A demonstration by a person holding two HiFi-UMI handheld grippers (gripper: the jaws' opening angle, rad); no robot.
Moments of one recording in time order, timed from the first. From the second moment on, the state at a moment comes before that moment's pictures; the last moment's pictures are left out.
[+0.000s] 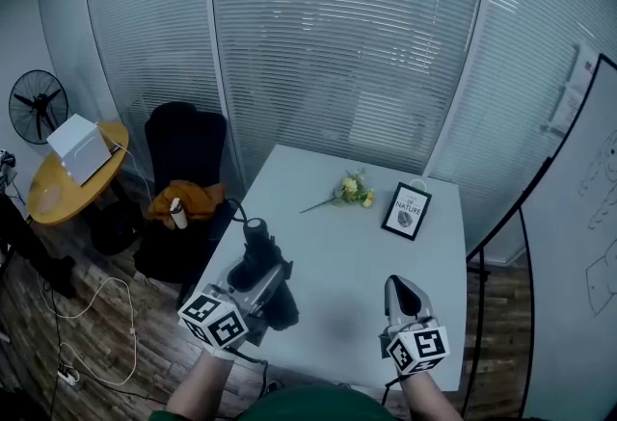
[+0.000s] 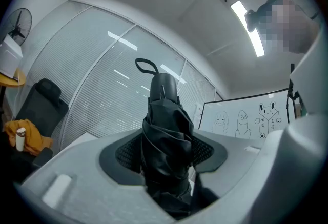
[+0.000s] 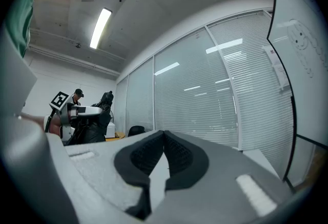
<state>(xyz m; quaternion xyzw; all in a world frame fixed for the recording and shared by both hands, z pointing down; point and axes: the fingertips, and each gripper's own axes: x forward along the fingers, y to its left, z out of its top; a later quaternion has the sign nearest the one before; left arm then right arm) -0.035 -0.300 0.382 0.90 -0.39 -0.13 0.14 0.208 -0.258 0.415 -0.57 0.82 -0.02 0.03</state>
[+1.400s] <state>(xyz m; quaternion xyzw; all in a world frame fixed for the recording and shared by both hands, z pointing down) -0.041 -0.294 0.392 0.90 -0.39 -0.13 0.15 0.202 -0.249 0.421 -0.56 0.83 -0.01 0.03</state>
